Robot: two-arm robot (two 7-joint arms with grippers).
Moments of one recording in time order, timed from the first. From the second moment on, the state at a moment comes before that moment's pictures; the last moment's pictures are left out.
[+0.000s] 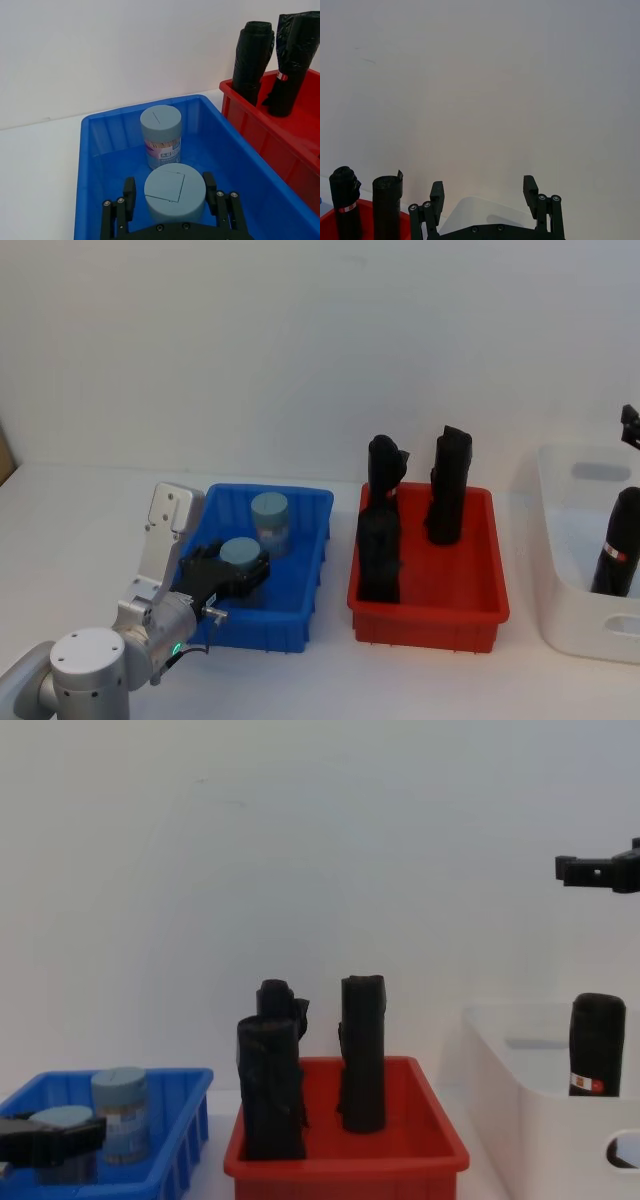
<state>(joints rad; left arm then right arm) -0.21 0.48 0.30 -1.37 -0.51 0.14 -0.04 0.39 0.31 -0.16 -1.51 0.20 0.19 0.21</state>
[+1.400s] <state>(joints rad) -0.25 0.44 0.32 -1.46 -0.38 -0.02 -0.13 0.40 0.30 -0.16 -1.50 0.19 0.17 0.24</state>
